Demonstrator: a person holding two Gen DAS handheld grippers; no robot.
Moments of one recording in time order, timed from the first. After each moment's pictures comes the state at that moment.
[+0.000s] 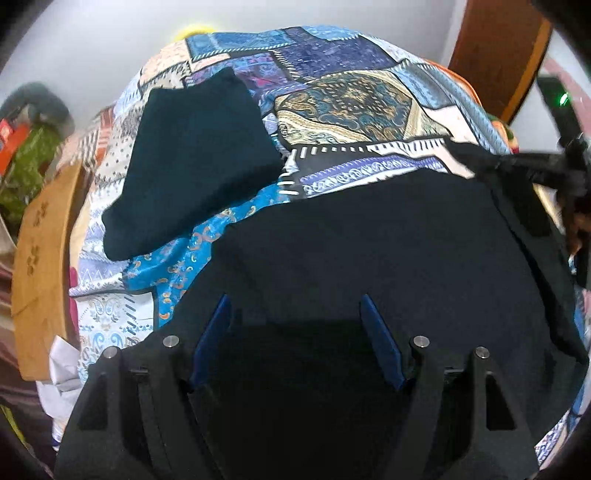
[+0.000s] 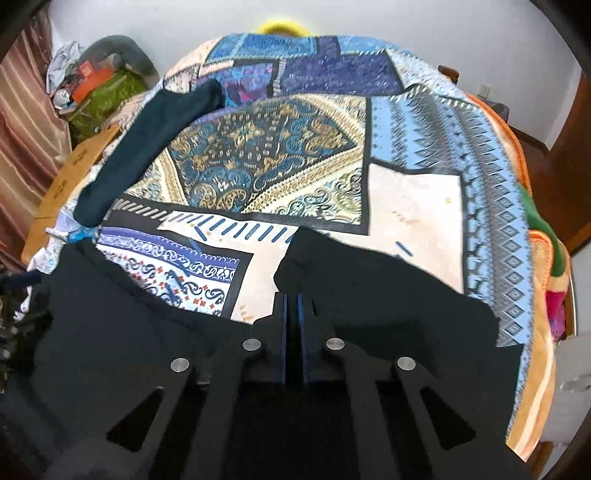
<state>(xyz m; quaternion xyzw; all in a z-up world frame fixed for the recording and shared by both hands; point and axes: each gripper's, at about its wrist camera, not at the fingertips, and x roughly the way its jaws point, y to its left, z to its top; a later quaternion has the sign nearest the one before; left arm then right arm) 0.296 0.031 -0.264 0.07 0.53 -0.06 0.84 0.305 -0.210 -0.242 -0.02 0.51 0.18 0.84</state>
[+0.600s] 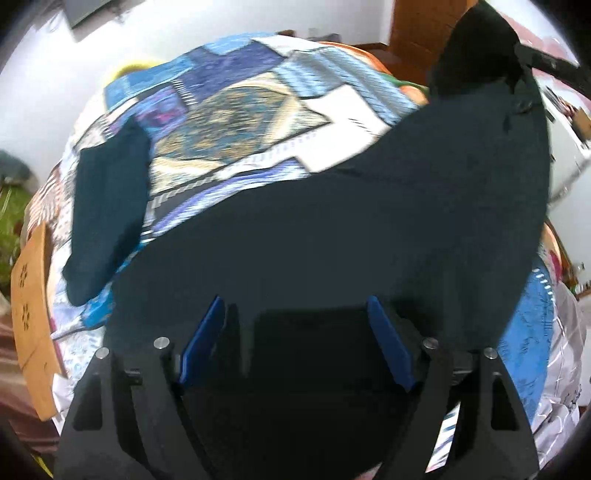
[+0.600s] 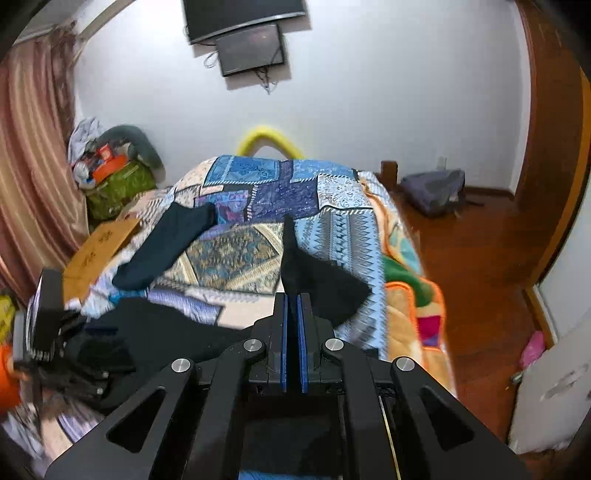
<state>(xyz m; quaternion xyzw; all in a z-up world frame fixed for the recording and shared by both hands) 0.277 -0.103 -0.240 0.13 0.54 -0.16 0.82 0.212 -0.327 -0.121 0.00 0.36 0.16 0.92</state>
